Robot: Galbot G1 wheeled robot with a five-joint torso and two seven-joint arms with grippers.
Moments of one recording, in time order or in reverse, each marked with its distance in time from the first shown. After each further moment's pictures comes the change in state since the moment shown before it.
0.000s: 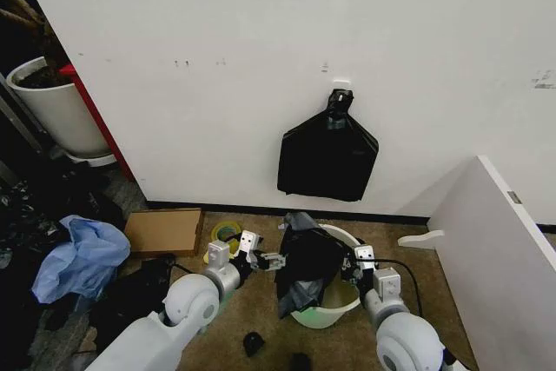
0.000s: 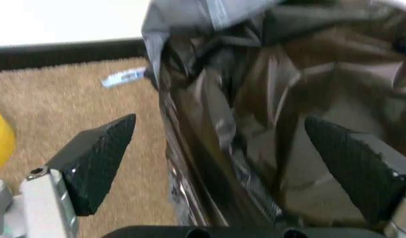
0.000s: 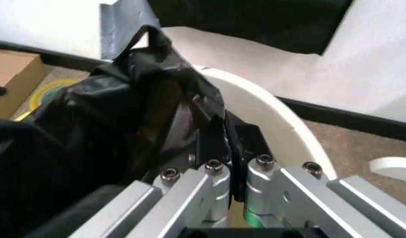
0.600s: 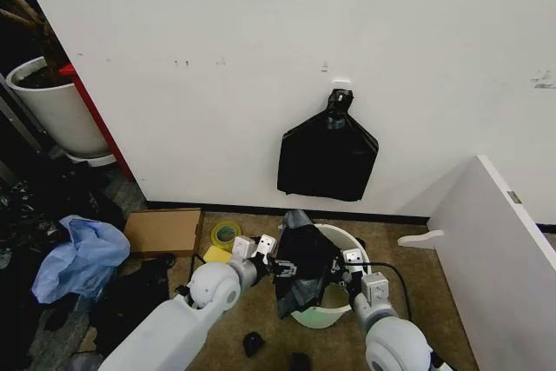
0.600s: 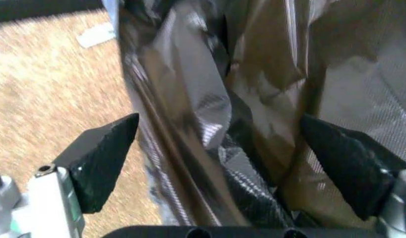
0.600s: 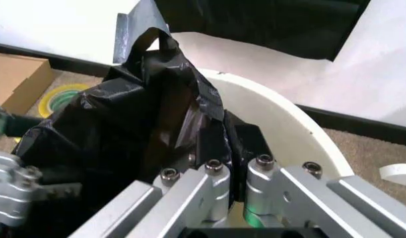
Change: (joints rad) left arm -0.136 -0.110 0.085 0.136 0.040 0.217 -0.024; right arm 0.003 0.025 -0.026 -0.014 -0.038 0.027 0.000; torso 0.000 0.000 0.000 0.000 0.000
